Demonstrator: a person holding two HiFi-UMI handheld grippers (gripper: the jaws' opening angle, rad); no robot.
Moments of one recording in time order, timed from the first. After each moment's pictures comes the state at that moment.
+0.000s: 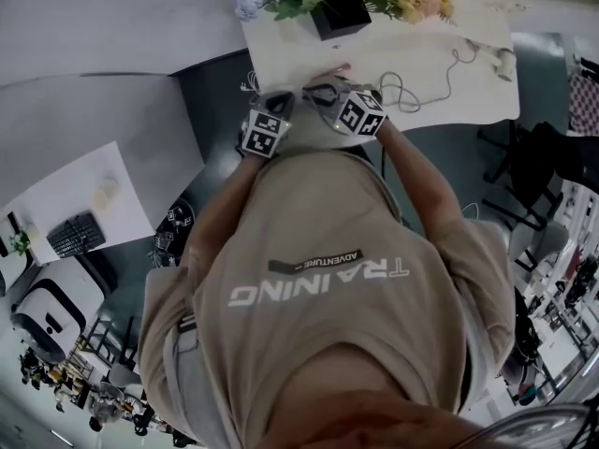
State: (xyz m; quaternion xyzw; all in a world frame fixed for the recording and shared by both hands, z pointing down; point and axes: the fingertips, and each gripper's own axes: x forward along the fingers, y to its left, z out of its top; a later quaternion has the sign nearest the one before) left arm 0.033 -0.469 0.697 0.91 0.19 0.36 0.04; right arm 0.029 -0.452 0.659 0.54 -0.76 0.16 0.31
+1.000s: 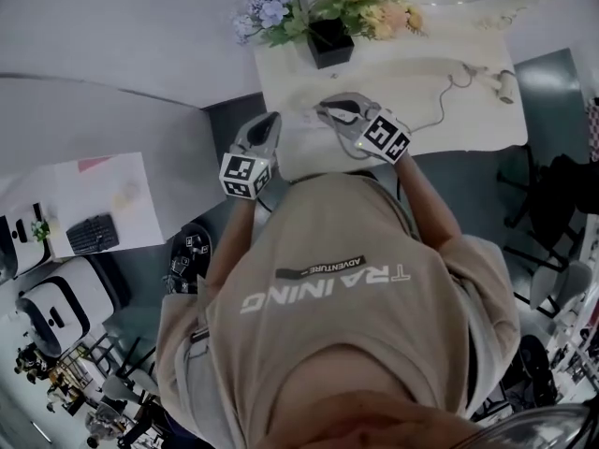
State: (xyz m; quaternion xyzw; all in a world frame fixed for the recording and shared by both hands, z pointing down) left arm 0.012 -0.476 0.533 0.98 0.09 0.16 0.06; right arm 0.050 -0.398 0.527 0.63 -0.75 0.13 0.16
